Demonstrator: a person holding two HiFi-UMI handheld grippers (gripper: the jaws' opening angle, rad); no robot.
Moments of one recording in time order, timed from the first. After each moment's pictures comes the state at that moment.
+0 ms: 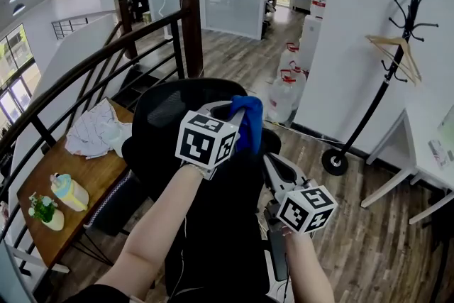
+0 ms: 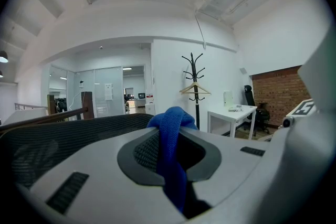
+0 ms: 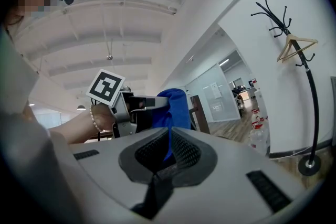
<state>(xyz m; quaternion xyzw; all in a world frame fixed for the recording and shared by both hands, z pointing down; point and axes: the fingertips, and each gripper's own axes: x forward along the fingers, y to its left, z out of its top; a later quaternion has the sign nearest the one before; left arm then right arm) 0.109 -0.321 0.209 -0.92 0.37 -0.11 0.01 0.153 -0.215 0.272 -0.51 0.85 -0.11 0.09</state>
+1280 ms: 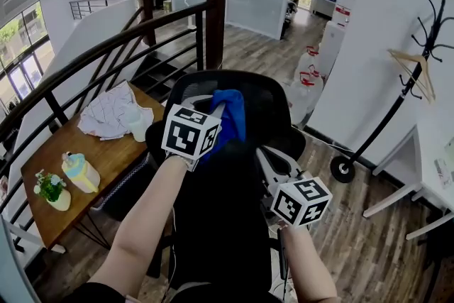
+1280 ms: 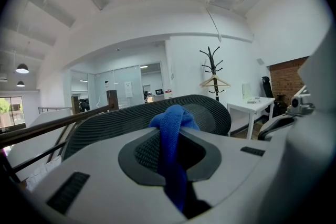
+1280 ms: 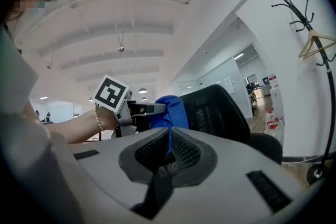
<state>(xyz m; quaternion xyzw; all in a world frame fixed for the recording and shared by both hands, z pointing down) -0.028 -0.341 0.222 -0.88 0.46 -0.14 0.01 0.060 -0.227 0.266 -0.46 0.88 -0.10 0.04</state>
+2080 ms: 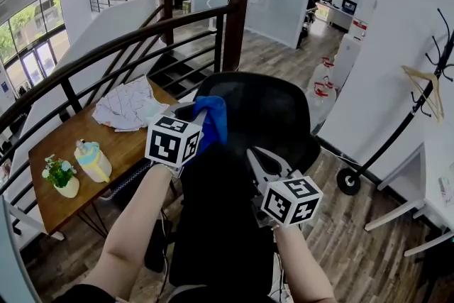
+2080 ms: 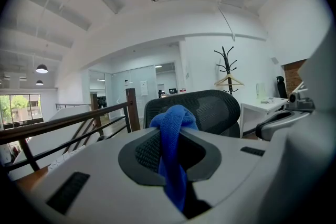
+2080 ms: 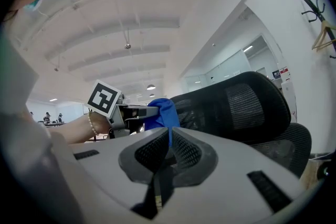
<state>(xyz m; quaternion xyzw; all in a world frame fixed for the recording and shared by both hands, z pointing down) -0.138 -0.311 0.227 -0.84 0.52 -0.13 -0.01 -0.016 -0.221 0.265 -0.42 0.90 -0.12 0.03</state>
